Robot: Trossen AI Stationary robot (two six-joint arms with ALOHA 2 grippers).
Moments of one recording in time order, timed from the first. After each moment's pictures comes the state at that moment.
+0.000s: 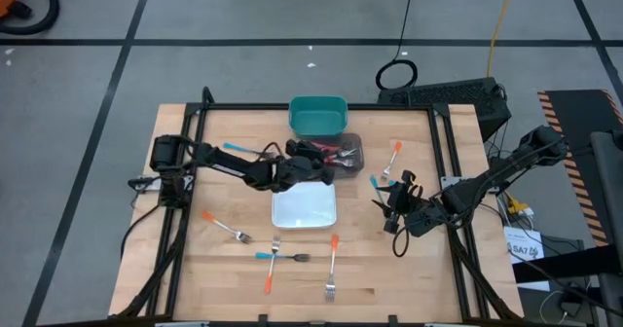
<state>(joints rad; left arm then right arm) 0.04 1.89 1.02 0.46 -0.68 -0.40 0.52 1.05 0.45 -0.25 0.82 0.45</state>
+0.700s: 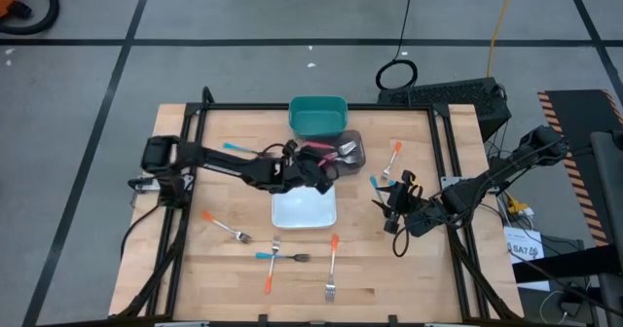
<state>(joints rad) -0.01 1.82 1.19 -0.05 -0.67 -0.36 0.52 1.05 0.45 -0.25 0.81 0.46</state>
